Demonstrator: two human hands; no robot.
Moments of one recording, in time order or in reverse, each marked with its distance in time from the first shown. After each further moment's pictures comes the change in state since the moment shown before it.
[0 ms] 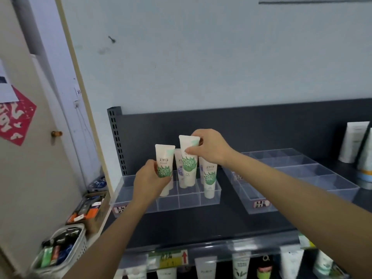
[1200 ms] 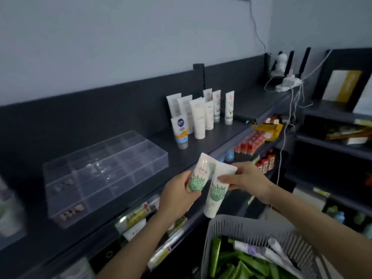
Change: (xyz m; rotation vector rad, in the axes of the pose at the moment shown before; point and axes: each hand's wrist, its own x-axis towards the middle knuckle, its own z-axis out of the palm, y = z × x) left_hand -0.212 0.305 0.311 -0.325 -0.810 0.452; right_hand -0.385 0.248 -0.268 0.436 0.408 0.778
